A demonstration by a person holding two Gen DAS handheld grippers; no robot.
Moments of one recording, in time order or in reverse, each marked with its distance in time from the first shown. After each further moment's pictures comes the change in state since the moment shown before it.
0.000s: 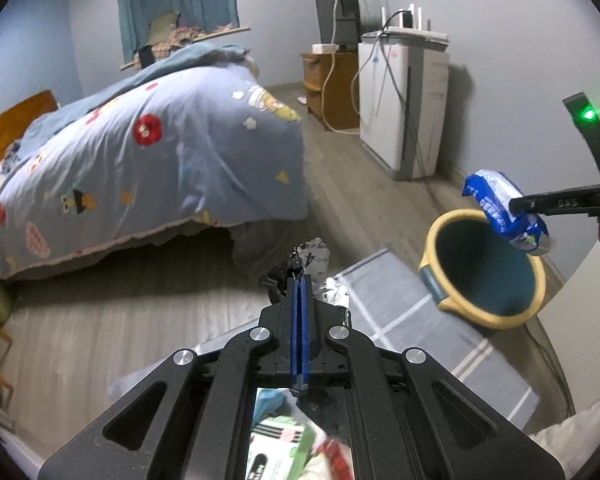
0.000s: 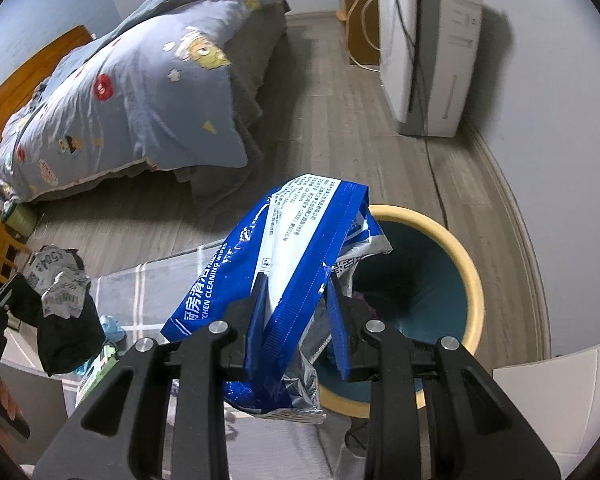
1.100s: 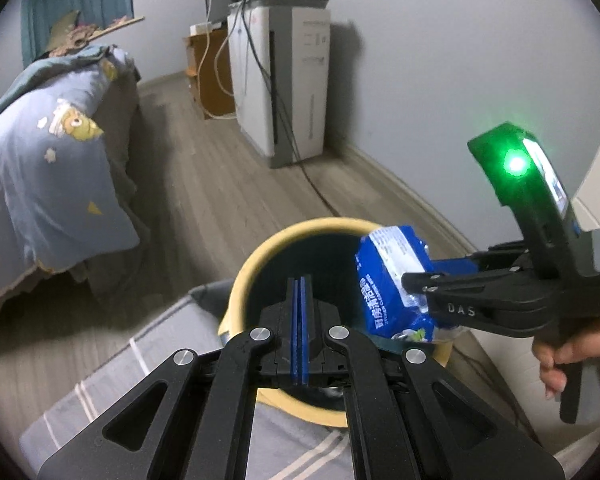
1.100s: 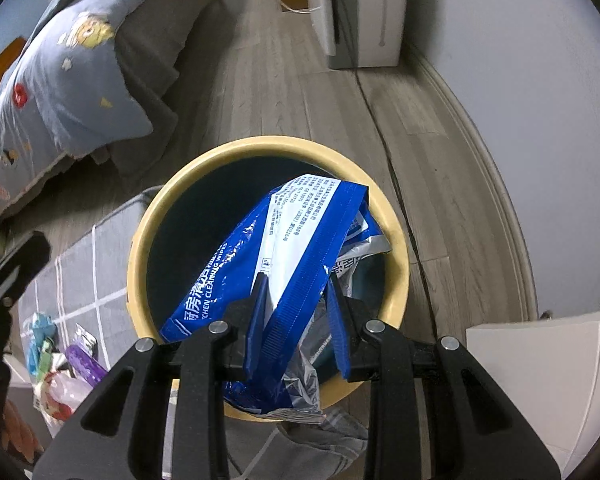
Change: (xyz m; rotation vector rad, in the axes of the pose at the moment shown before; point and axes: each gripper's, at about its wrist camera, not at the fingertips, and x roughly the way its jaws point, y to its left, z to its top) left arm 0.124 -0.213 0.060 0.144 0.090 -0.284; right arm 0.060 -0.120 -0.027 0.122 0.171 -0.091
